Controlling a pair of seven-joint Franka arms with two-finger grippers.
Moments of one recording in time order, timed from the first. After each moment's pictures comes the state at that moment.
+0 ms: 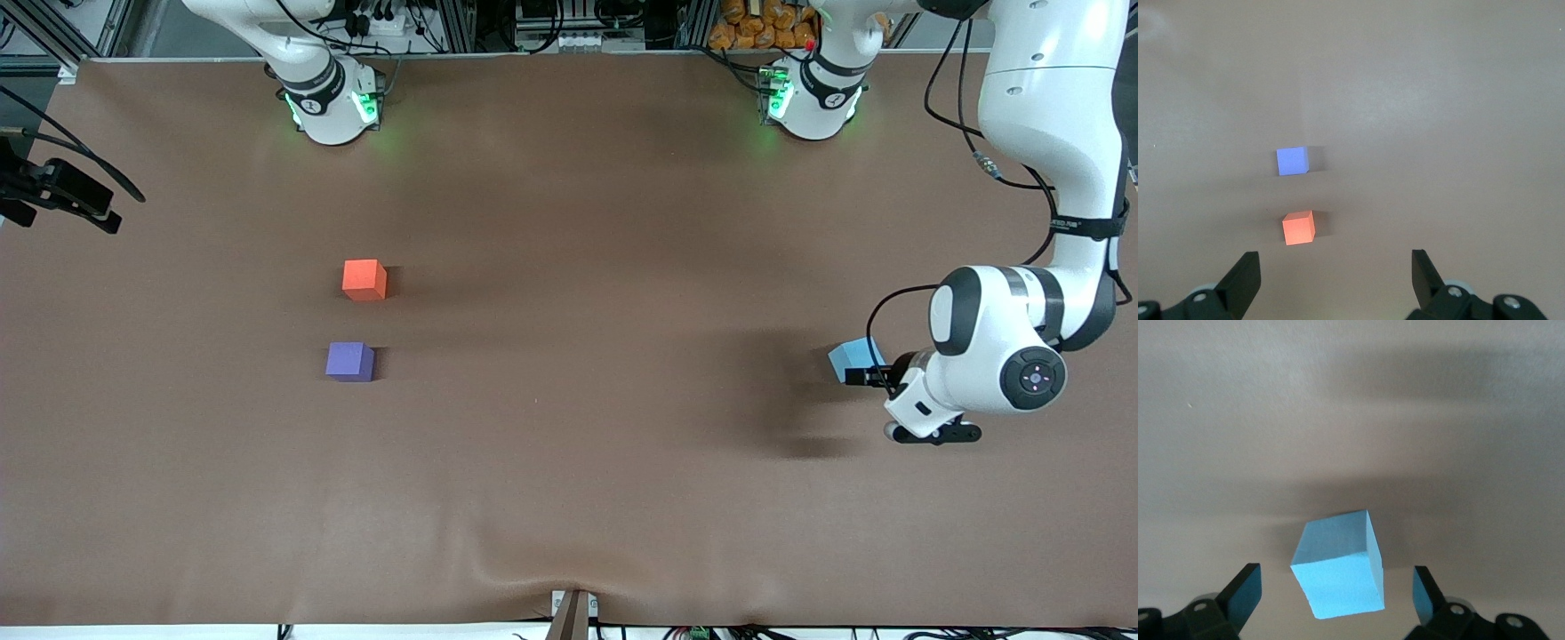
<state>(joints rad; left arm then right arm) 0.01 0.58 -0.06 -1.66 0.05 1.99 -0.10 -0.02 0.01 0.02 -1.43 -0.03 1.45 0.09</state>
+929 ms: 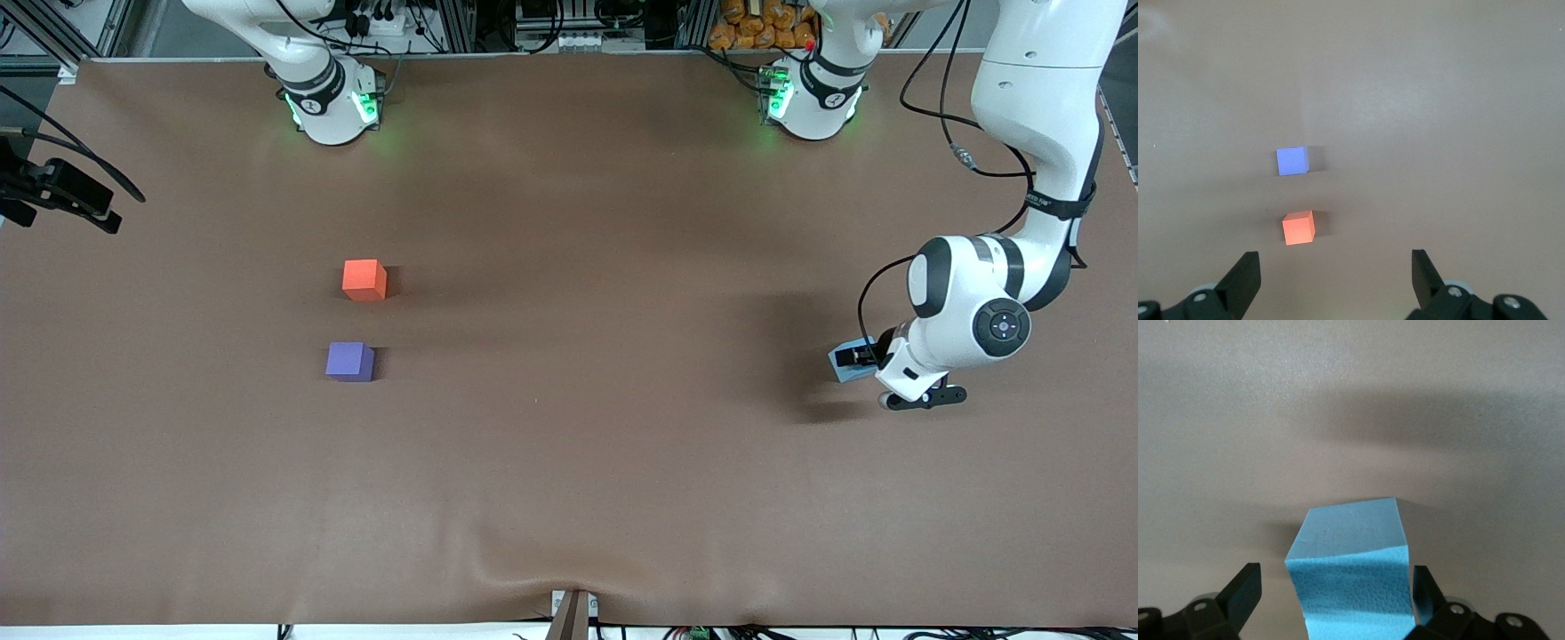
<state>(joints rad) 0.05 0.50 -0.06 -1.95 0.05 2.29 -0.16 -0.02 0.01 0.02 -1.43 -0.03 1.45 0.09</state>
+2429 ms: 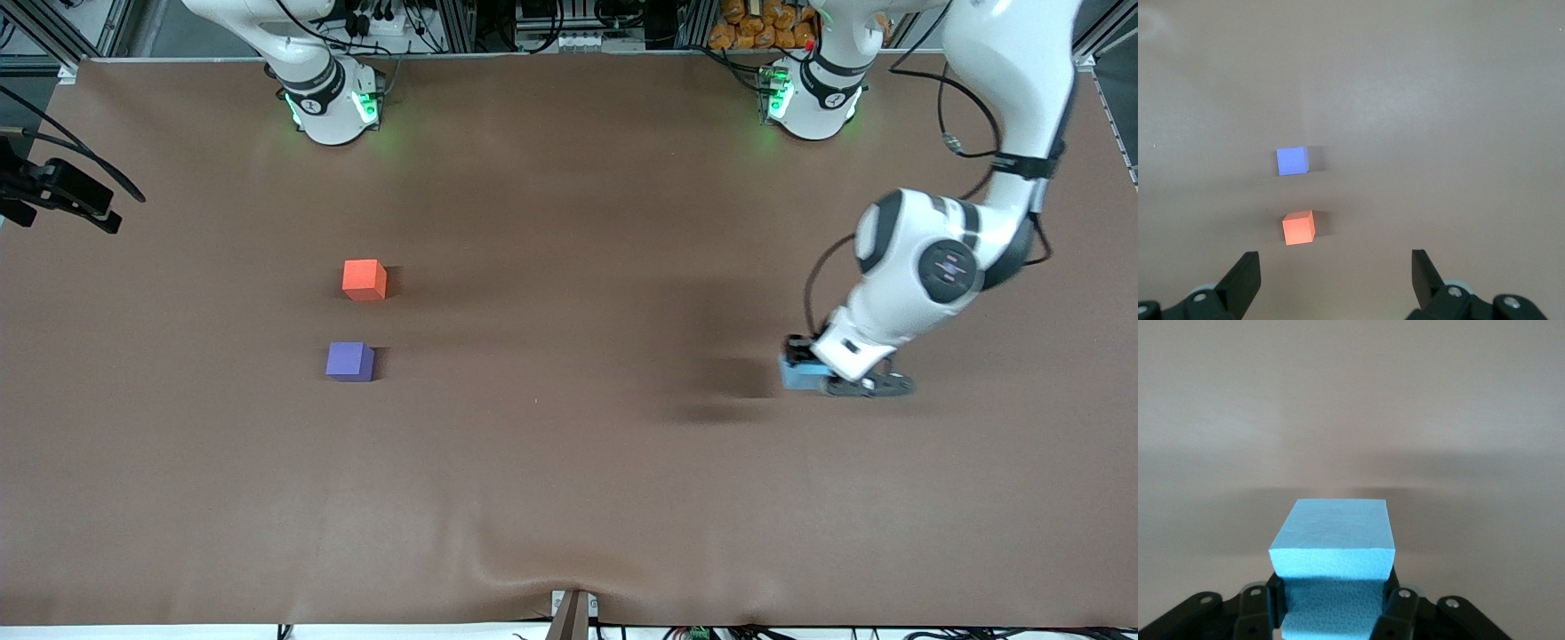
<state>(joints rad) 0.02 0.34 -0.35 -1.94 0.05 2.31 -0.39 -0.02 0.01 0.02 -1.43 -0.03 1.45 0.09</state>
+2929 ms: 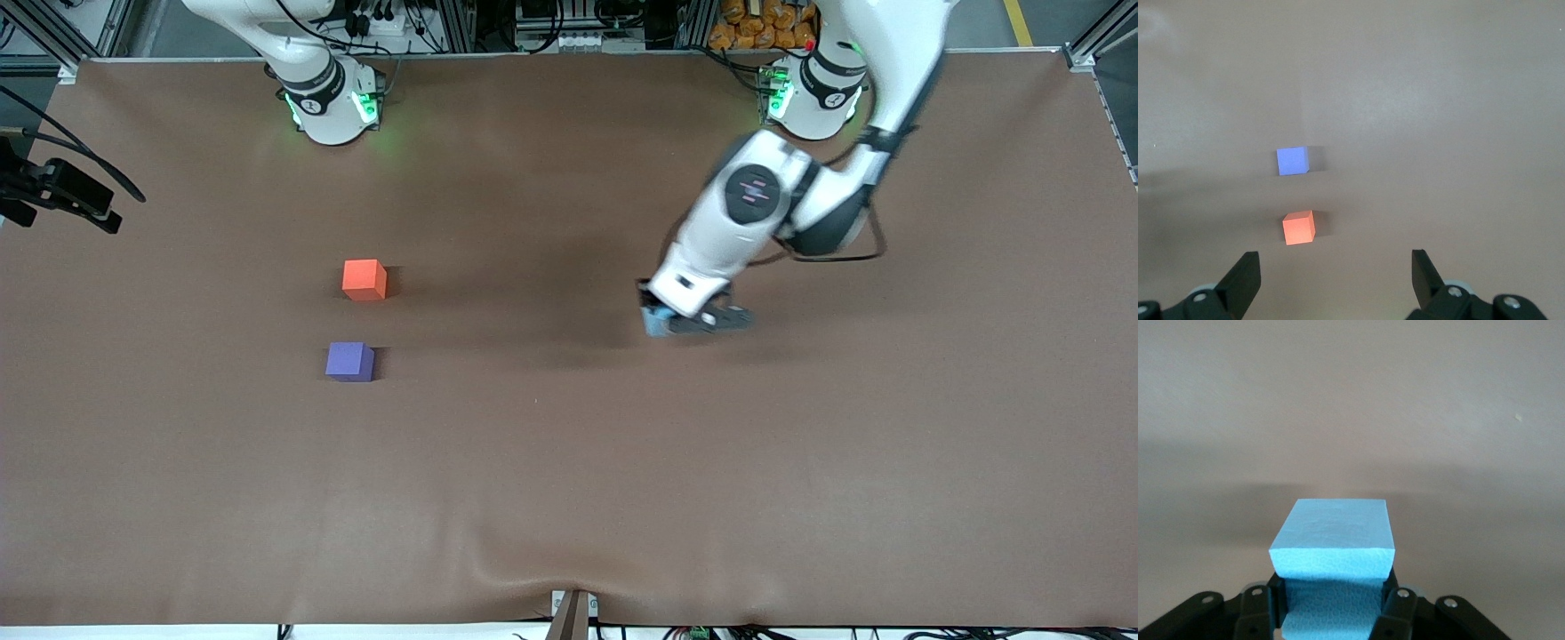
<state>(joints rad) -0.26 0.39 -0.45 -1.89 0.05 2.31 -0.84 -0.02 0.01 0.02 -1.43 -0.03 1.45 0.09</state>
